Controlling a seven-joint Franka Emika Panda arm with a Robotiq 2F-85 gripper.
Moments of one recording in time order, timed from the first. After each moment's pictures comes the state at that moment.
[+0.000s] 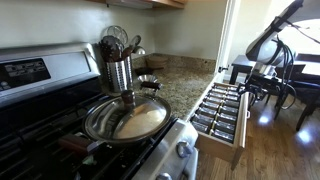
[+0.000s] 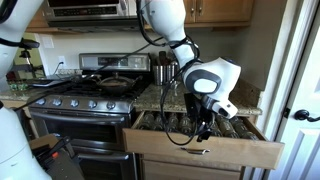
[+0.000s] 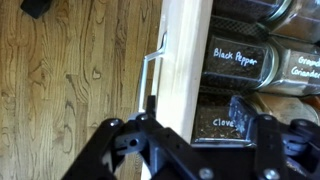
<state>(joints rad) -0.38 0.66 -0.08 -1.91 0.48 2.45 0.06</state>
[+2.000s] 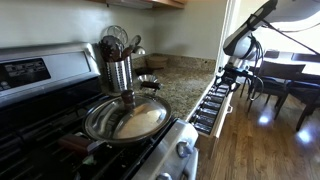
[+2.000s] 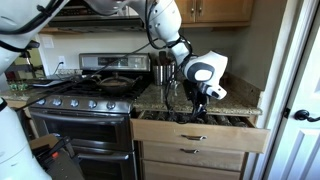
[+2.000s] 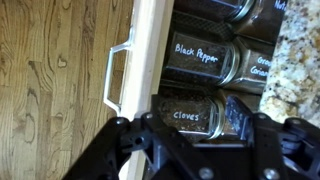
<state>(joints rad) -0.25 0.79 -0.06 -1.62 0.45 2.36 0.21</state>
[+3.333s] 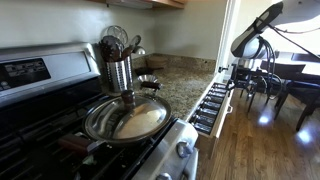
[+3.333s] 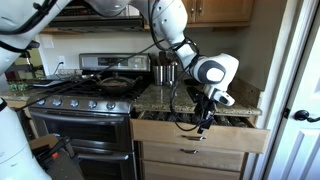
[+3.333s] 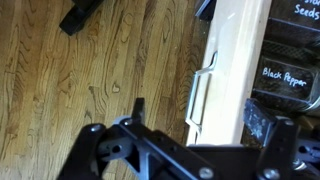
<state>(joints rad) -0.26 0.80 -0.15 -1.60 0.32 2.12 0.25</state>
